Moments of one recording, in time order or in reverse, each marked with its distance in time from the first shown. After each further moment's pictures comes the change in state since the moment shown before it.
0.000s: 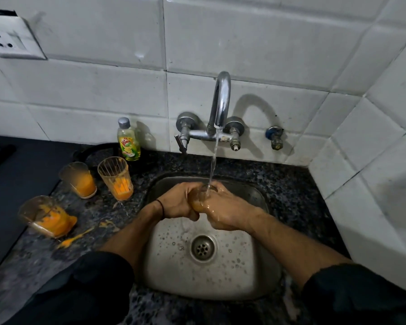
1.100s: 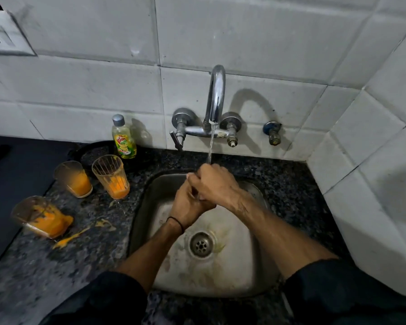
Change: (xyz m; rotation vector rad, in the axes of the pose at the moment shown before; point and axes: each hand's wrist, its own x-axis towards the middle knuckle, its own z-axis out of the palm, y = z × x) left_hand 0.001 0.022 0.051 -0.491 0.458 -0.045; right_hand 0.028 -0.013 -0.036 0.277 0.234 0.548
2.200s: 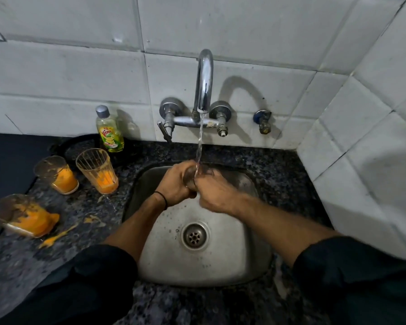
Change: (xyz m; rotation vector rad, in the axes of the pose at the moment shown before) left_hand 0.038 -0.006 -0.020 0.404 -0.136 0.244; right_hand -0.018 0.029 0.019 -0.172 -0.203 -0.173
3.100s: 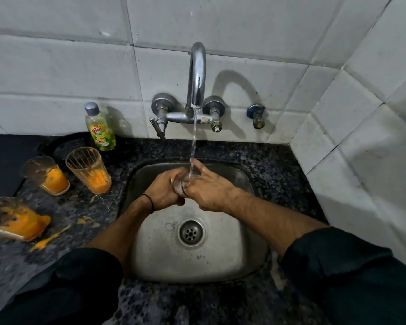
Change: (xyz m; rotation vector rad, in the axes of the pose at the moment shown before) left_hand -0.014 -0.012 -0.008 0.065 -0.212 -0.170; right_hand 0.005 0.012 0.014 -0.439 -0.013 -0.328
